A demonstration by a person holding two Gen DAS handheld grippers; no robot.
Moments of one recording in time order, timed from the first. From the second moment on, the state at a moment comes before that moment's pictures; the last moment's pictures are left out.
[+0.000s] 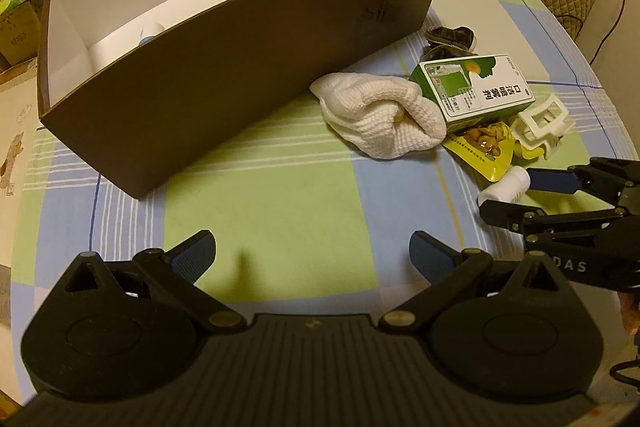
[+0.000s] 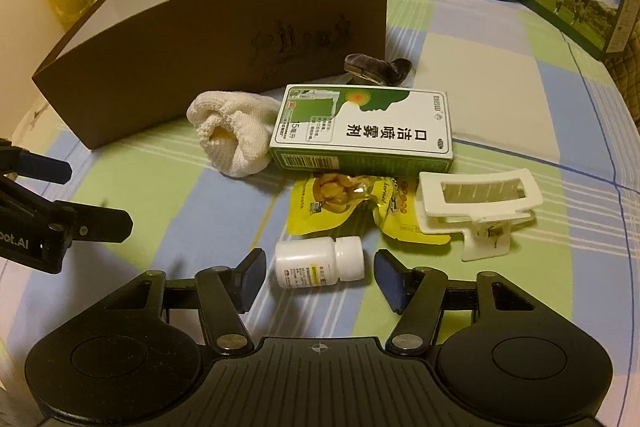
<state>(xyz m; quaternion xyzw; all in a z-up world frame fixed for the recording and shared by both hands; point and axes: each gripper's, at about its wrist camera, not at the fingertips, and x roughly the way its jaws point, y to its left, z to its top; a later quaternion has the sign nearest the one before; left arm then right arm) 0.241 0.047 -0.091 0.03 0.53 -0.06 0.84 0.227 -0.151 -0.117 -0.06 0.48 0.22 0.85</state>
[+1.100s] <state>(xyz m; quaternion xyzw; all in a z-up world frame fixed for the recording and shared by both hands) 0.306 0.033 -0.101 -0.13 0.48 -0.04 0.87 0.217 -0.250 -0.073 0.04 0.44 0.10 0.89</state>
